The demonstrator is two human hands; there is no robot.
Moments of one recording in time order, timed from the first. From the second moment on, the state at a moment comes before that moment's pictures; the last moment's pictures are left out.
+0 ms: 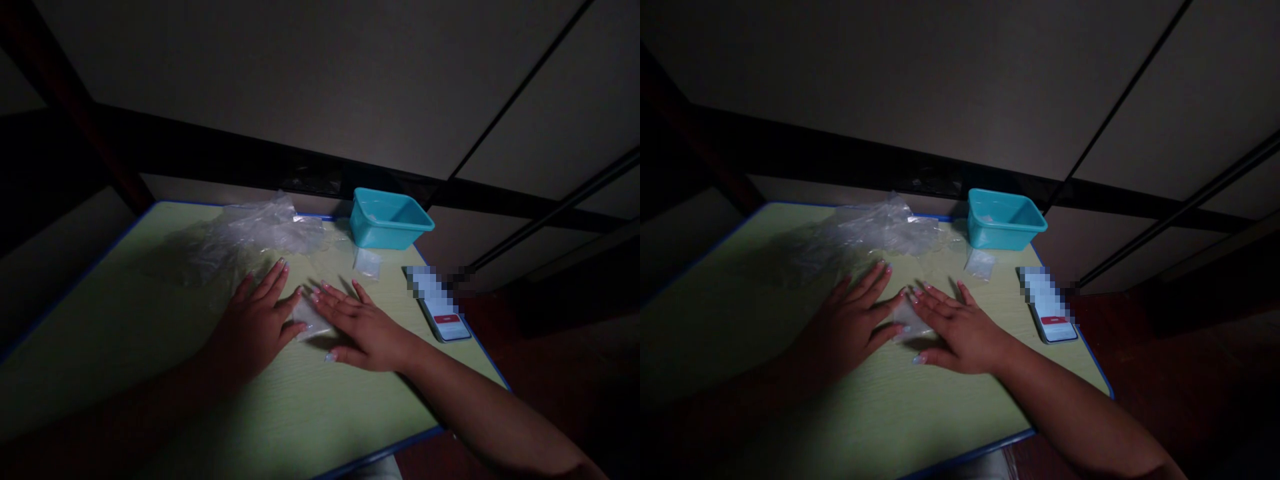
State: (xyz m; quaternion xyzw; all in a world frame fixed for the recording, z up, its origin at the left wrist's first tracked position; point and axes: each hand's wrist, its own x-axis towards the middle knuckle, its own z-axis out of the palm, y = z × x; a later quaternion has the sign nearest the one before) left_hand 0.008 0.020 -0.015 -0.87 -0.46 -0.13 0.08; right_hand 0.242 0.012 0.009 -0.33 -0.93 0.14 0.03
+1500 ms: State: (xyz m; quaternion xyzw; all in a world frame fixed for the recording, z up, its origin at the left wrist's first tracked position) left_hand 0.003 0.025 -0.019 -0.88 -0.46 -0.12 0.03; right_hand 0.242 0.010 0.006 -0.31 -0.93 0.20 0.01
